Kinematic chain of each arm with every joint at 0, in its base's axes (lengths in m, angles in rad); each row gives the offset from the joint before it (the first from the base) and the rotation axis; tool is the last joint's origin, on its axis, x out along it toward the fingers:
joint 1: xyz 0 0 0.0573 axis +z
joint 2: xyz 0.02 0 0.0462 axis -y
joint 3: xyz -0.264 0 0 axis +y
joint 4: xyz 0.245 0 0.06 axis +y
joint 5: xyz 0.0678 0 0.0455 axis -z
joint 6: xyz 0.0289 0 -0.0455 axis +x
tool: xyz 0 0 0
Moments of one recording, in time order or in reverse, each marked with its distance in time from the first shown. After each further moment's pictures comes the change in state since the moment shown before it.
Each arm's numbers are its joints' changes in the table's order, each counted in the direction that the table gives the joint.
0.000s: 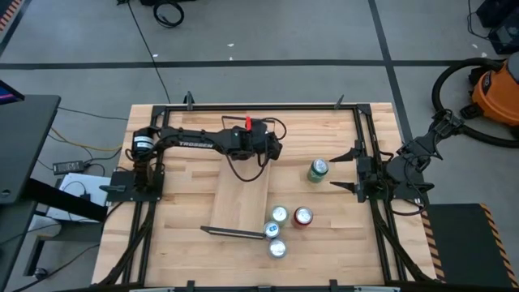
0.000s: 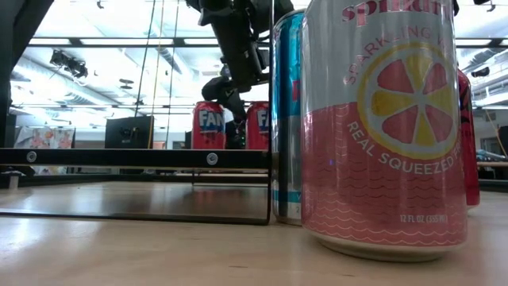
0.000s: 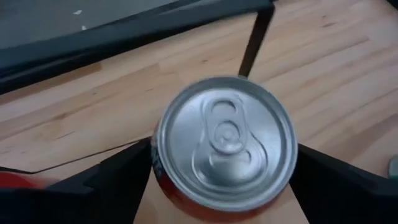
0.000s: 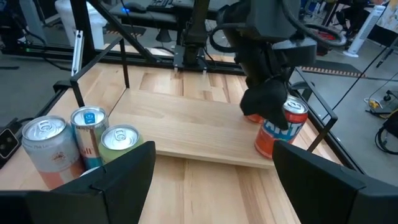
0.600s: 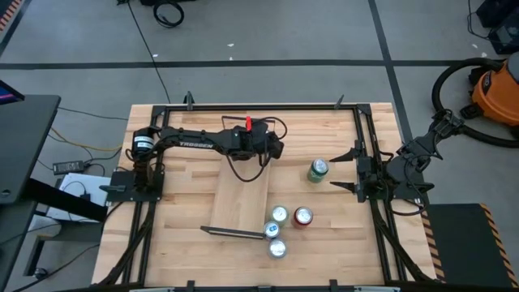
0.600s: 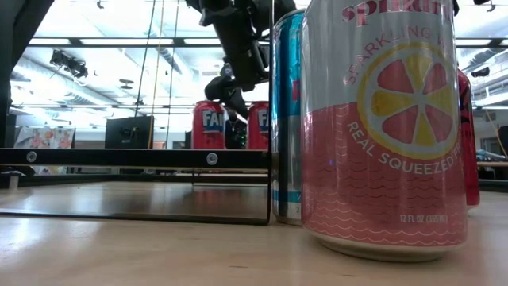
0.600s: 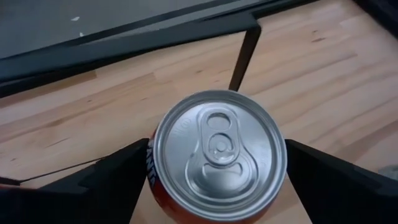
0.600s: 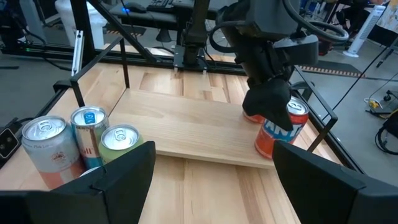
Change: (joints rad) left arm -0.001 0.000 0.000 -0.055 -0.033 0.003; right arm 0.000 0.000 0.000 0.000 0.000 0.000
